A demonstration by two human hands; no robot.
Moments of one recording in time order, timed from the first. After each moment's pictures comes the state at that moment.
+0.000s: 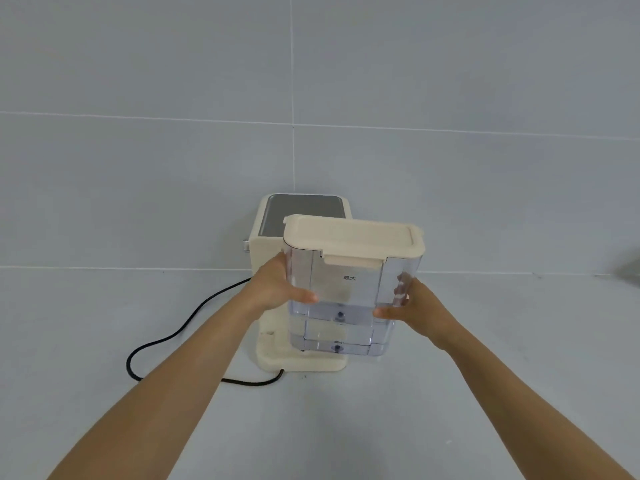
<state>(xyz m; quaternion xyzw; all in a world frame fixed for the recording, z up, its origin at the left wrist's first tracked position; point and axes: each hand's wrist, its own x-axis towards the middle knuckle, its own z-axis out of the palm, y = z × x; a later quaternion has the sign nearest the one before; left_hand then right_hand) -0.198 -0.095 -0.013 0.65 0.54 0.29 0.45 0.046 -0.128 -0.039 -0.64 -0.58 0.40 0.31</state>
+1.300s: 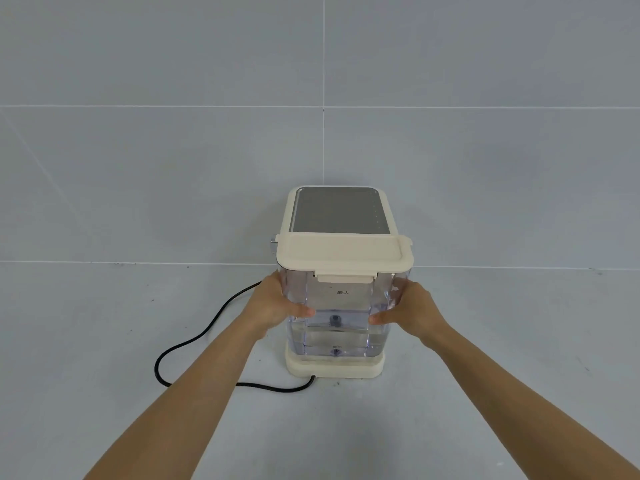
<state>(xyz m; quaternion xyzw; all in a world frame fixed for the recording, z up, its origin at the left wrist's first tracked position) -0.249 -0.071 -0.054 0.56 0.58 0.32 0.49 -0.019 -0.075 -0.065 -0.67 -0.57 0.40 0.26</state>
